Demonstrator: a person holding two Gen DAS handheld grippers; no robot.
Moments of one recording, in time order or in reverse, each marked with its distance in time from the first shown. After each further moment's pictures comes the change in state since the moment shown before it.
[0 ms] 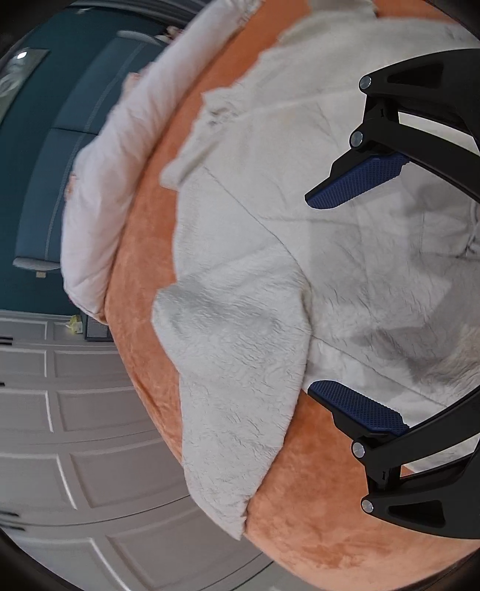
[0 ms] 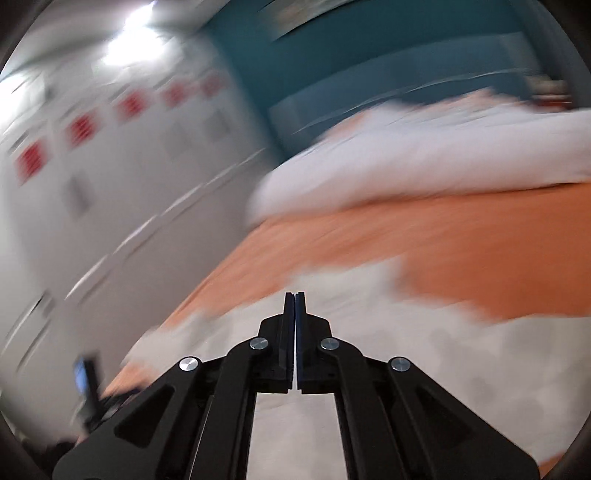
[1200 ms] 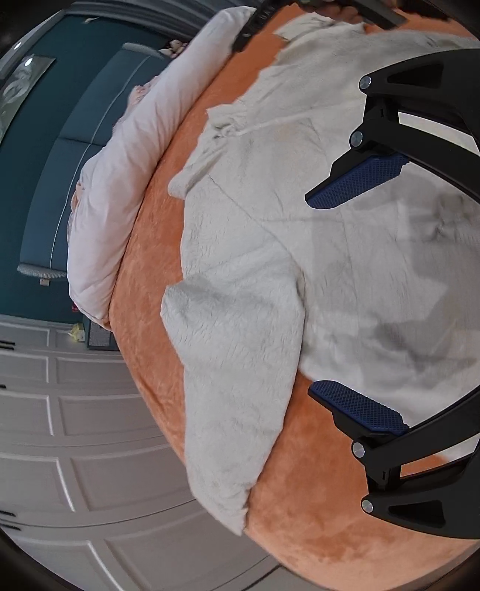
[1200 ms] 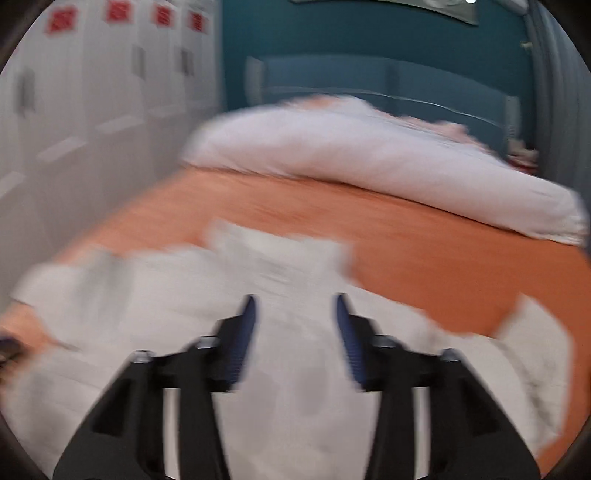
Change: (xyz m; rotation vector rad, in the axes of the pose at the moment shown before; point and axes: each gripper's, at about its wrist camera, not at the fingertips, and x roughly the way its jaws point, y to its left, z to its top) left arm -0.022 0.024 -0.002 0.042 0.001 -0.034; right arm 0.030 -0.022 -0.019 -0.211 0.068 -0.552
